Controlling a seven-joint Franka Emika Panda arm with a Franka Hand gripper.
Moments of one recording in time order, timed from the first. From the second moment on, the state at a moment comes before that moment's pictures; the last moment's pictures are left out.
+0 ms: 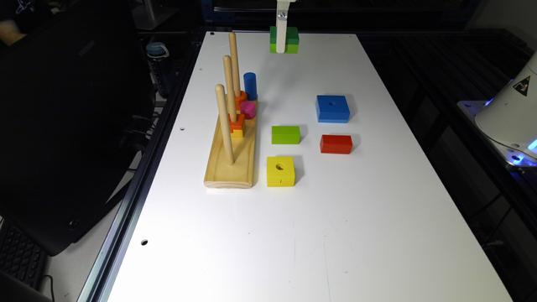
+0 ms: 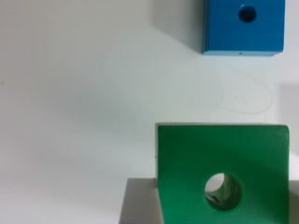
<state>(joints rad) -0.42 0.11 0.19 -2.24 -0.04 2.38 0.60</state>
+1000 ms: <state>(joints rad) -0.42 0.00 0.20 -2.21 -0.01 2.25 0.58</state>
